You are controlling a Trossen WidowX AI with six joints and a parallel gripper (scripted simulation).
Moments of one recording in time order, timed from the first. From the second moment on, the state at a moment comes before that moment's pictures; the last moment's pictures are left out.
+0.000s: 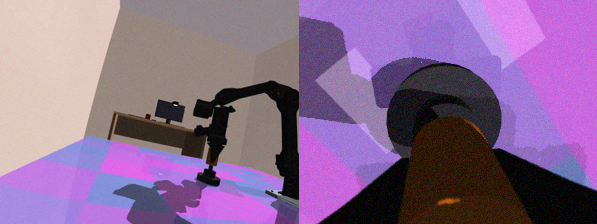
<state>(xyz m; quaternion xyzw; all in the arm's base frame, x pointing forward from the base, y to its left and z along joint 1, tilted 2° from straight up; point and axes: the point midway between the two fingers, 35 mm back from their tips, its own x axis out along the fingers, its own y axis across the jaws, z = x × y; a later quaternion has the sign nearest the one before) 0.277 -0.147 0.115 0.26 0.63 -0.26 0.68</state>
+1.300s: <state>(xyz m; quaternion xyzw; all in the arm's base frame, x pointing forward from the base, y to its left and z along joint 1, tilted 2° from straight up) 0.277 -0.147 0.115 0.31 0.61 -0.31 0.66</state>
